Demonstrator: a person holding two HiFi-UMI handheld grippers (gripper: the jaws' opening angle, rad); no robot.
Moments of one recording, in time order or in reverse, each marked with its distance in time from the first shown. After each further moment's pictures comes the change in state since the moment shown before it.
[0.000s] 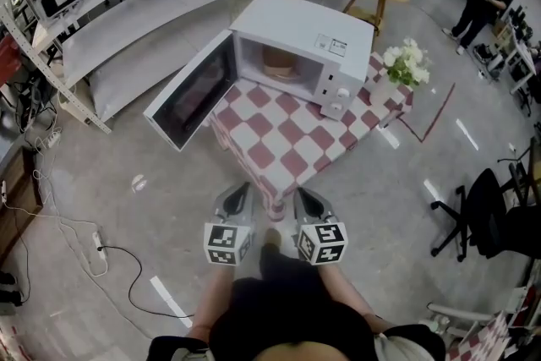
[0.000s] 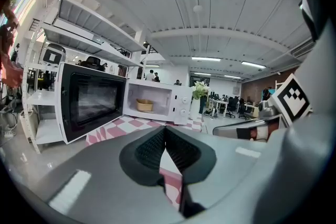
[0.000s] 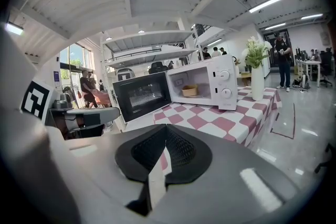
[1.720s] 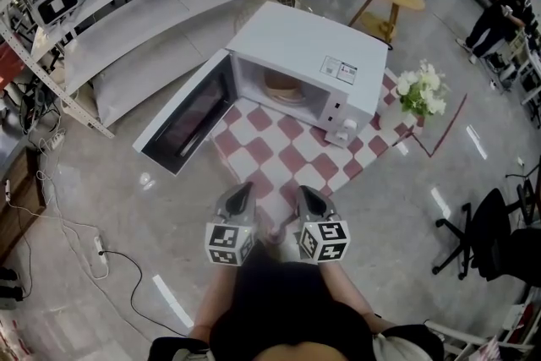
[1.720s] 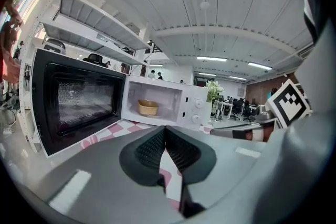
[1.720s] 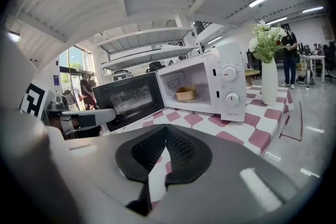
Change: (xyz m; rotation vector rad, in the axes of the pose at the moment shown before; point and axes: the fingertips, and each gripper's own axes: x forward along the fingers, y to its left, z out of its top) left arm 0.095 0.025 0.029 -0.033 -0.006 0.027; right arm 0.086 -0.060 0.041 0.022 0.004 0.032
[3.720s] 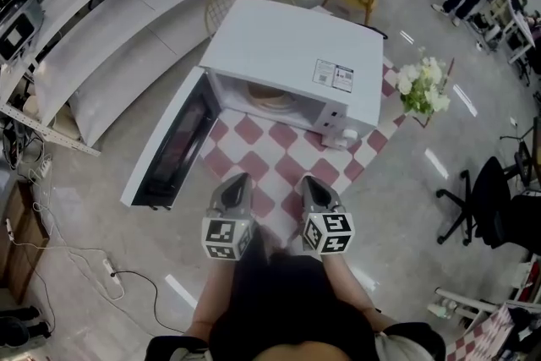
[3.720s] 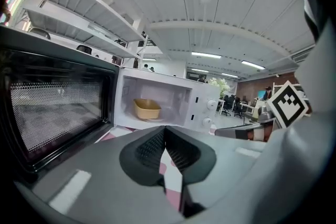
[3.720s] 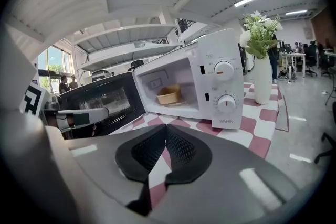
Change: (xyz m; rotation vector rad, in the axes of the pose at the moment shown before) left arm 0.086 0.045 0.023 0.018 0.062 -0.102; right arm 0.061 -0.046 0.027 0.097 0.012 -0.165
